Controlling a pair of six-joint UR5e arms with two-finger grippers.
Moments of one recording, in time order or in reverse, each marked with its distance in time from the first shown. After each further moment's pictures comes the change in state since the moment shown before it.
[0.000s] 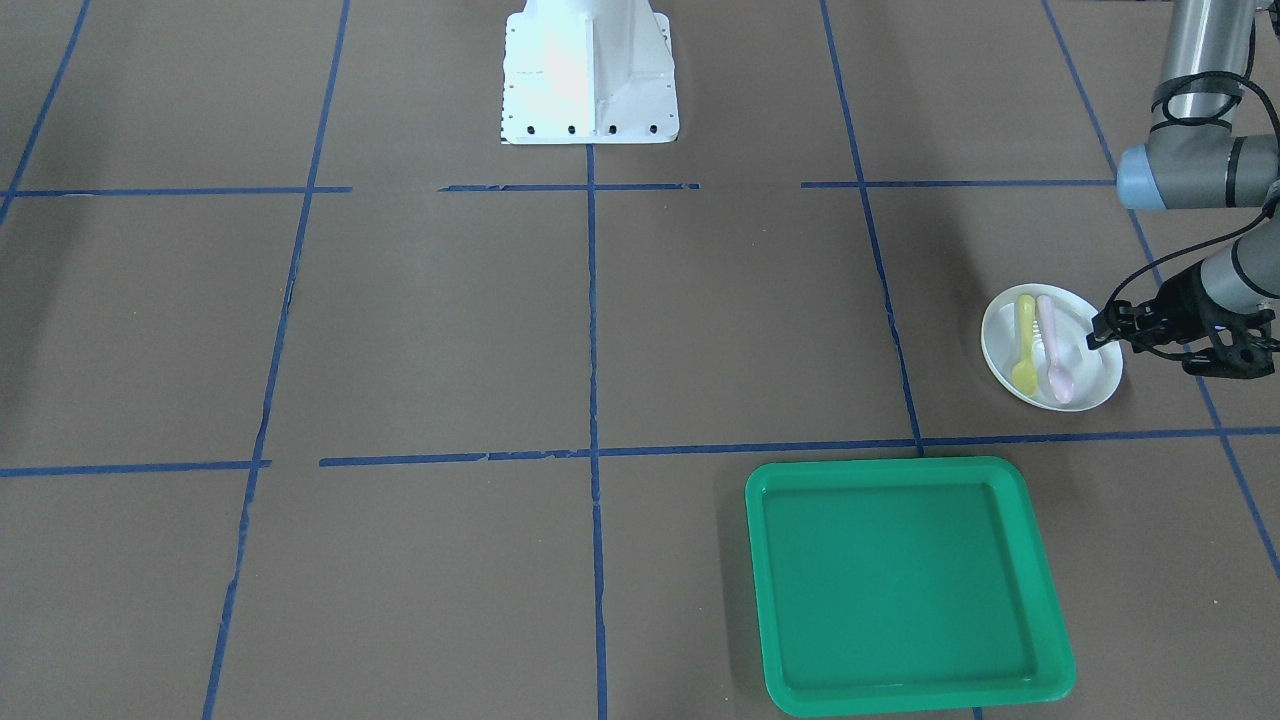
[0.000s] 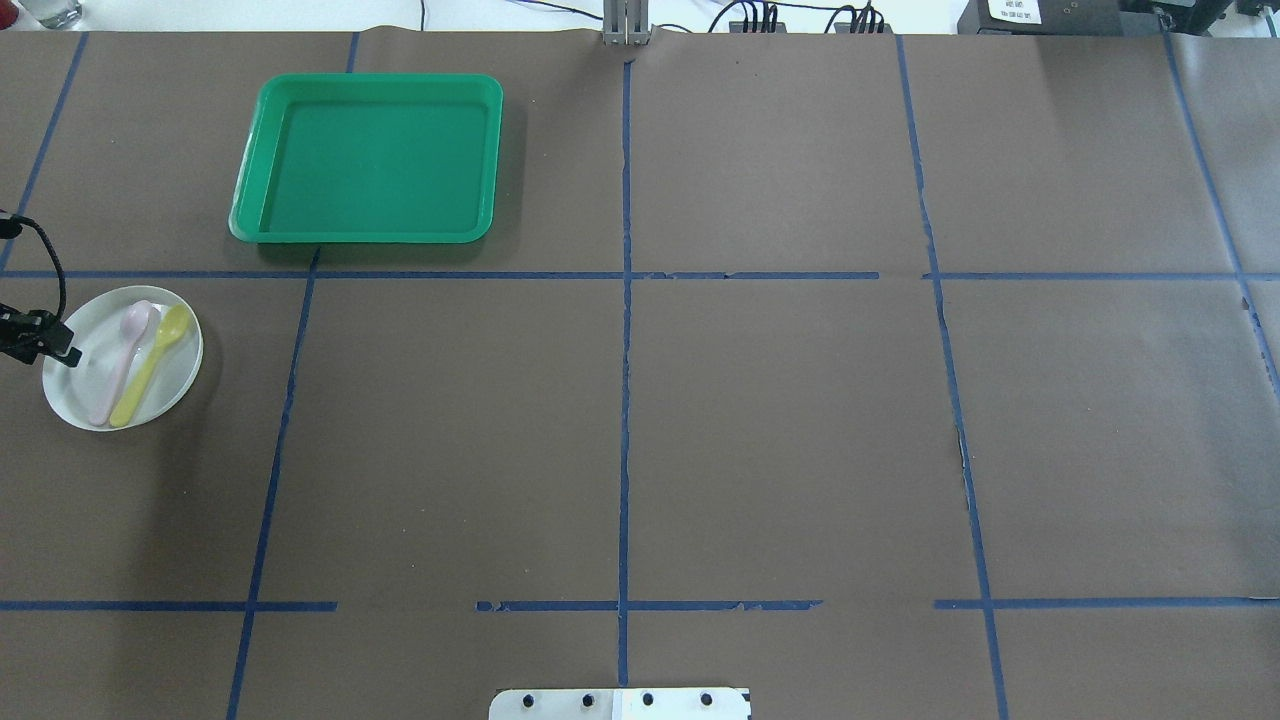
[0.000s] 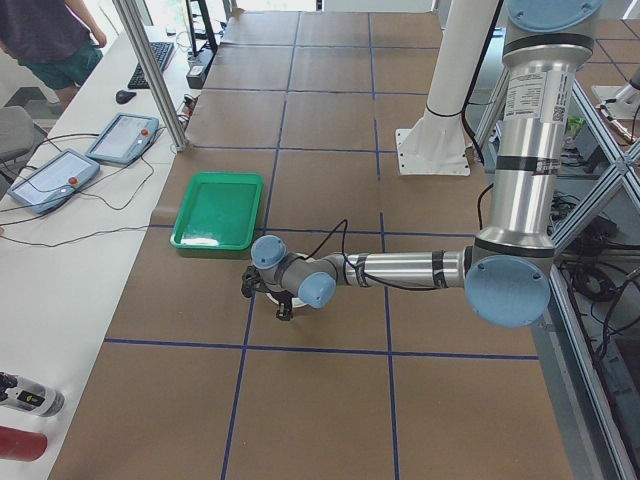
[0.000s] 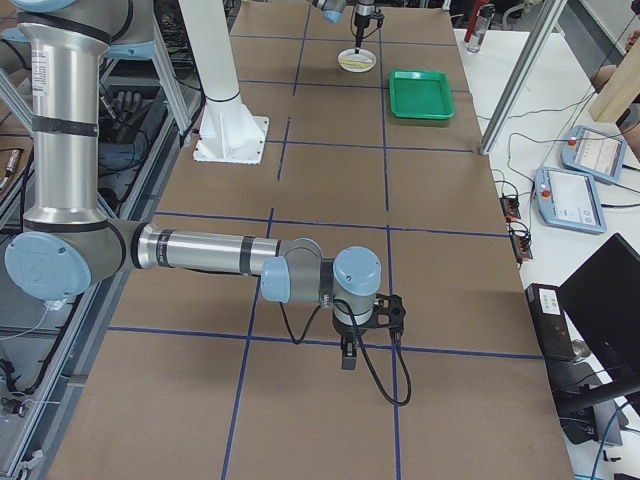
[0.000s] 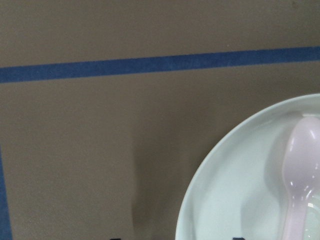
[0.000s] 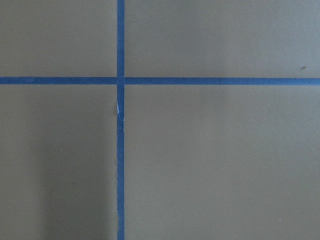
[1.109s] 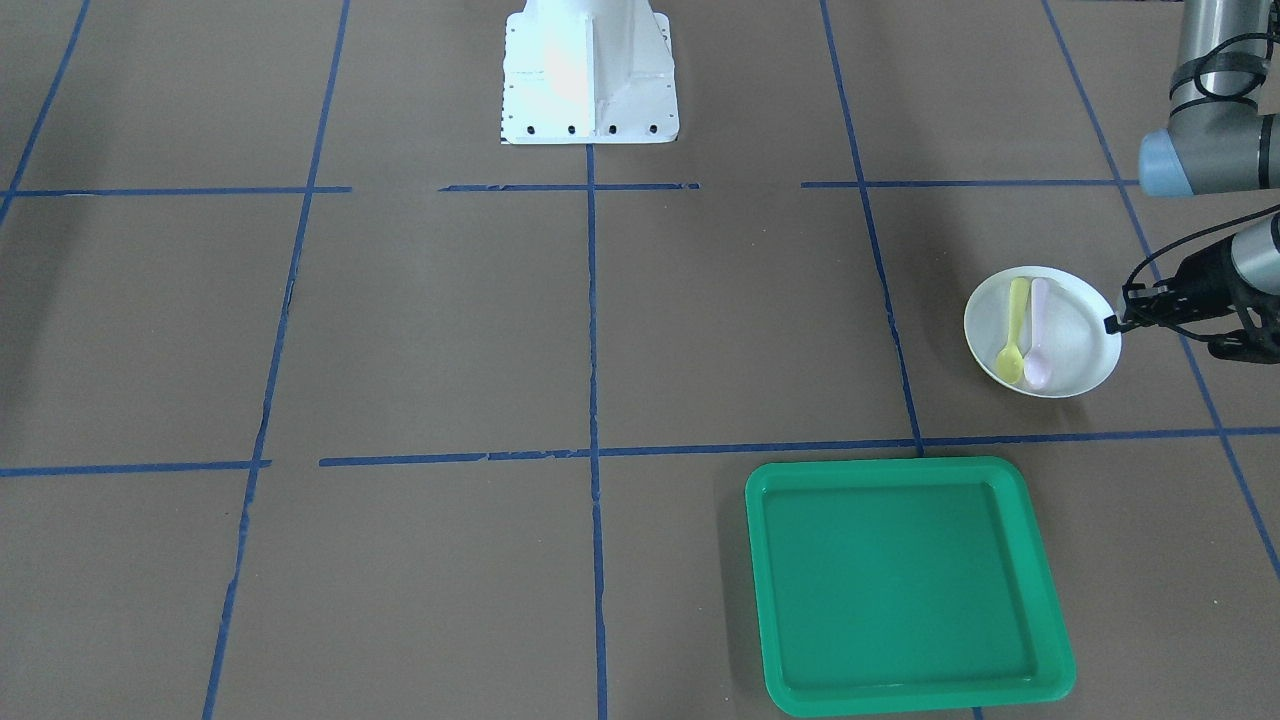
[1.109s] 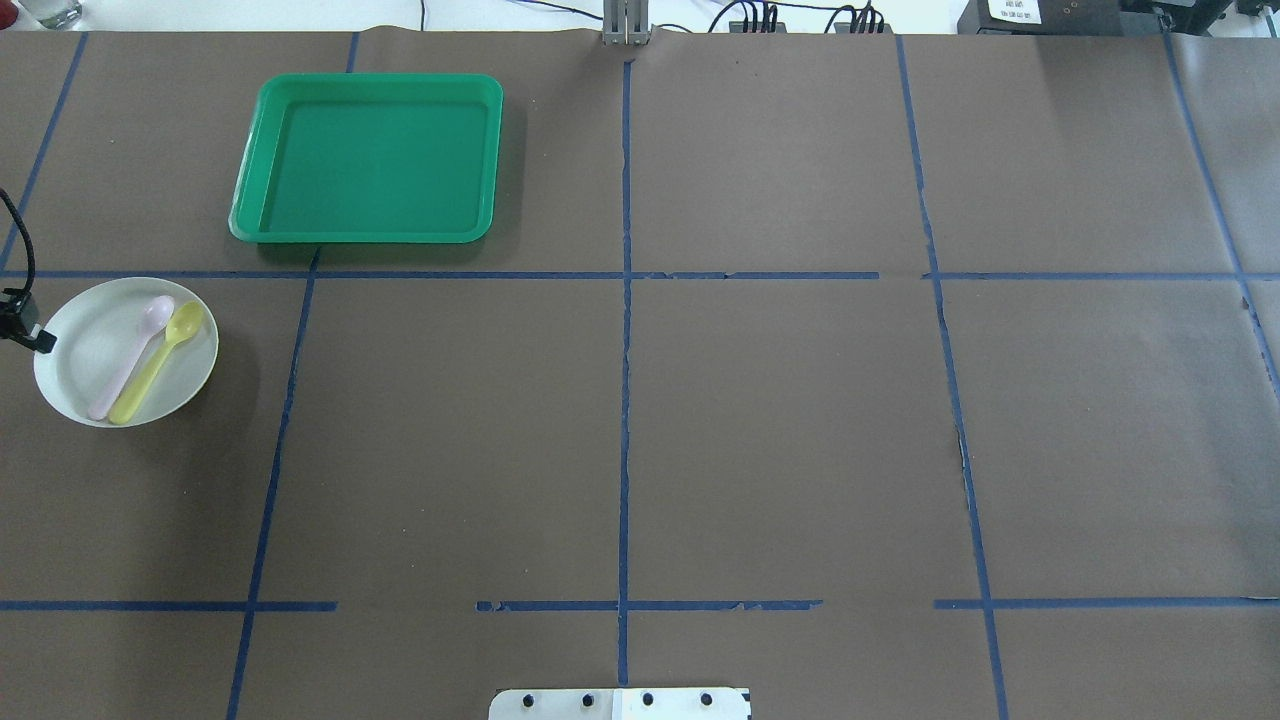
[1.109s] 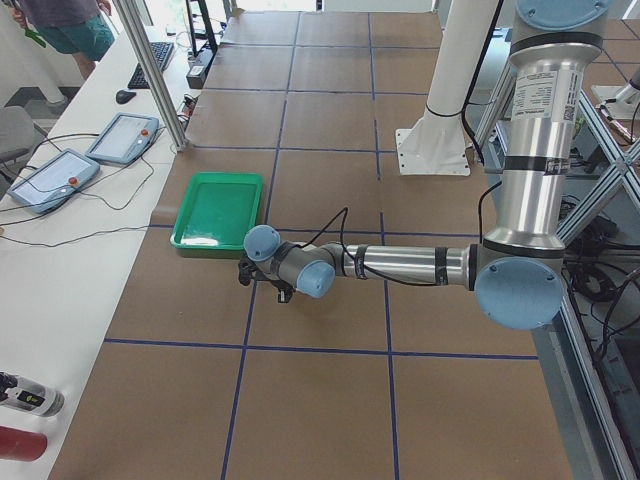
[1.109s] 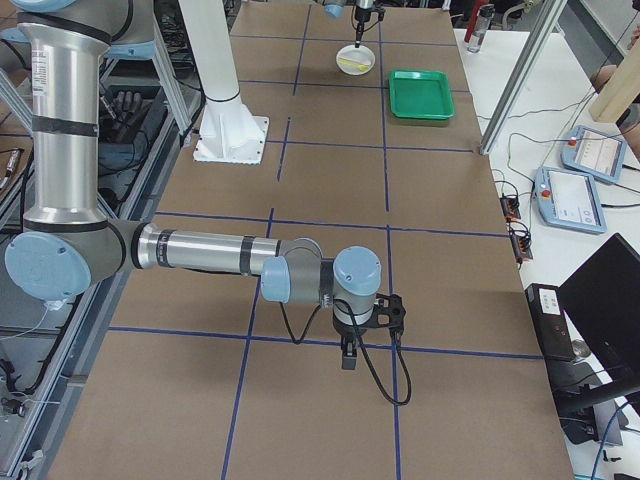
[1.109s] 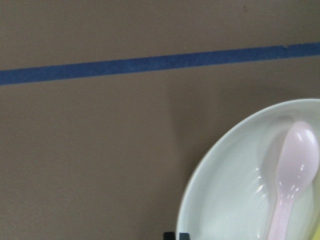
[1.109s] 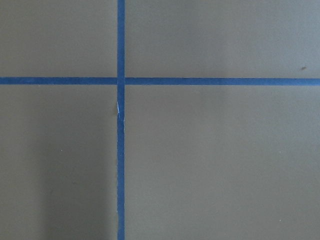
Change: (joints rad) left arm -0.086 0.010 -0.106 0.131 -0.184 0.033; right arm 0.000 0.000 0.001 -0.001 0.000 0.000
